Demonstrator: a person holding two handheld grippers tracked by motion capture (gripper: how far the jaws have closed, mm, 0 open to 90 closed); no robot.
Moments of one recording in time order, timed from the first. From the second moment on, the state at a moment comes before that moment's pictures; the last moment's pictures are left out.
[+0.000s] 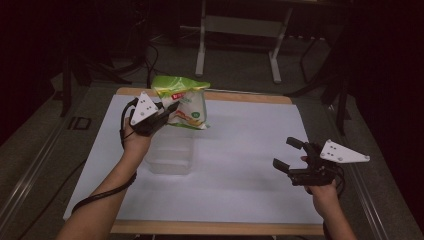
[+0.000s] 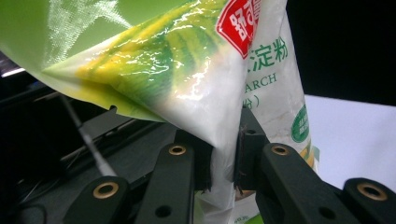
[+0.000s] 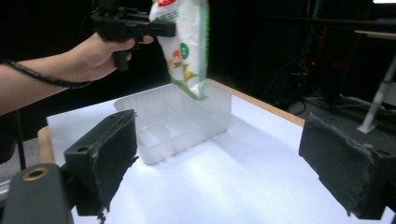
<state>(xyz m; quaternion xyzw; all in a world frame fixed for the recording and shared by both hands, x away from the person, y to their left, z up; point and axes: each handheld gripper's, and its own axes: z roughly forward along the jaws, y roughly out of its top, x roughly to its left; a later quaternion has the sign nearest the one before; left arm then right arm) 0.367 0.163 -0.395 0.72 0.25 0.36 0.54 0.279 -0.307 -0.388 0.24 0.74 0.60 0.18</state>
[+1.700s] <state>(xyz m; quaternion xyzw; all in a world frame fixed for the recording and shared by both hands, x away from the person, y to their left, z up) 0.392 0.164 -0.467 0.81 0.29 0.33 0.39 0.291 -0.317 -0.424 0.28 0.74 0.59 0.14</state>
